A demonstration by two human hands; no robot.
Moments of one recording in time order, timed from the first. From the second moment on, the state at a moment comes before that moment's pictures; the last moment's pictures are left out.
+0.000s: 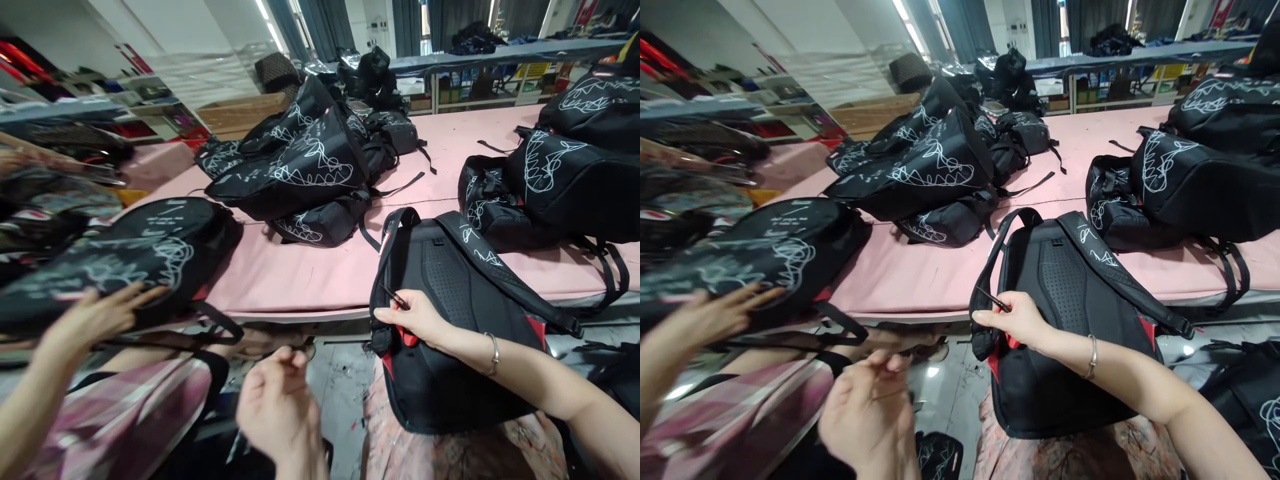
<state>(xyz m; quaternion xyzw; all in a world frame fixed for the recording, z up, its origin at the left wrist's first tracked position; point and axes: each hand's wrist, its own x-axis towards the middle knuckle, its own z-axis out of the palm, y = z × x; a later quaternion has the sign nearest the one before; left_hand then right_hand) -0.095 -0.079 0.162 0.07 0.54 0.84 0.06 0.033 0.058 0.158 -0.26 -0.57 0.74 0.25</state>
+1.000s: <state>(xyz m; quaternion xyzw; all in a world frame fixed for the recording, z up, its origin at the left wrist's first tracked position) -0.055 -0.071 0.161 0.57 0.70 0.43 -0.03 0.032 0.058 0.141 -0.29 -0.60 0.70 0.25</state>
